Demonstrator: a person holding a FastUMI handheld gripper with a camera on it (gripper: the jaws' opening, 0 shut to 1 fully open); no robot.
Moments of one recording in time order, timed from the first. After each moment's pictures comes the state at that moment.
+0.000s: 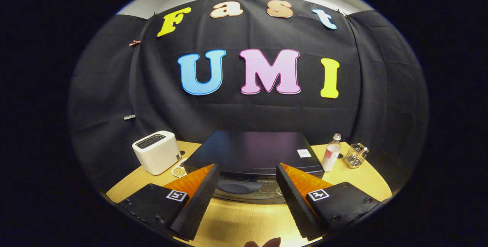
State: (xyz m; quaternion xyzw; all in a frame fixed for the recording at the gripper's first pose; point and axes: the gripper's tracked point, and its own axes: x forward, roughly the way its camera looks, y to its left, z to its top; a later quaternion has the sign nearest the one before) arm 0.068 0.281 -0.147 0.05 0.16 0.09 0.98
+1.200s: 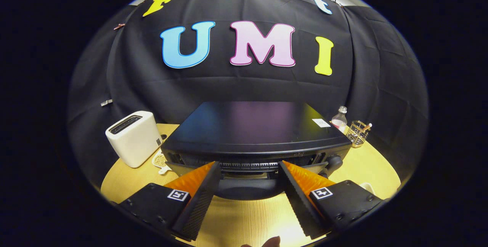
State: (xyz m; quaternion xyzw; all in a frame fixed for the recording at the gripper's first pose) arm 0.078 0.307 -0.217 0.04 0.23 0.03 0.97
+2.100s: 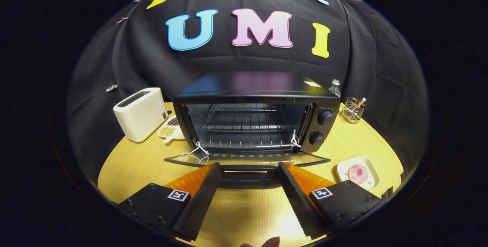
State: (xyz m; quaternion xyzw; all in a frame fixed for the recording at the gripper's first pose) arm 0.002 0.309 -0.273 0.03 0.29 0.03 0.96
